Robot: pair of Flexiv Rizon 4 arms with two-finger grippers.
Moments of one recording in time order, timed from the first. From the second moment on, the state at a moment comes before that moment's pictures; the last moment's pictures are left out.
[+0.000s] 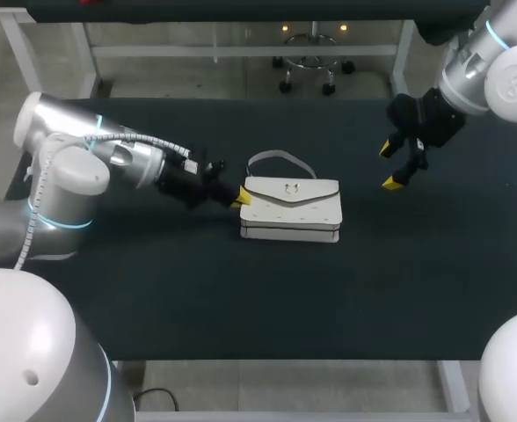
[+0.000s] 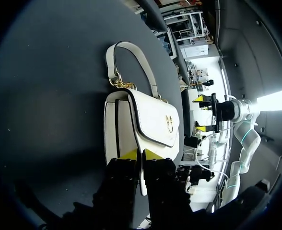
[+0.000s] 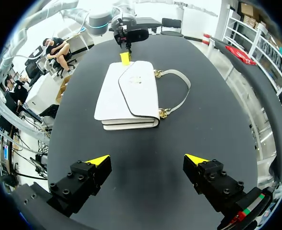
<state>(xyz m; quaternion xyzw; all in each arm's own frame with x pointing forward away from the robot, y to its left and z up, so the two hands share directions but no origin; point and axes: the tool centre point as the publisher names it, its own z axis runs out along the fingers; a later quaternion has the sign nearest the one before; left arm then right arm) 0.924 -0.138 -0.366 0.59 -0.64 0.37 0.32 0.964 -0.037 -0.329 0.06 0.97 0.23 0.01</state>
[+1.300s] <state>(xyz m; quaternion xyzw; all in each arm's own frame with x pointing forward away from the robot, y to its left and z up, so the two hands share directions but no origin) 0.922 -0.092 -0.312 0.57 -0.71 0.37 0.17 0.969 -0.038 -0.324 0.06 0.97 0.23 0.02</state>
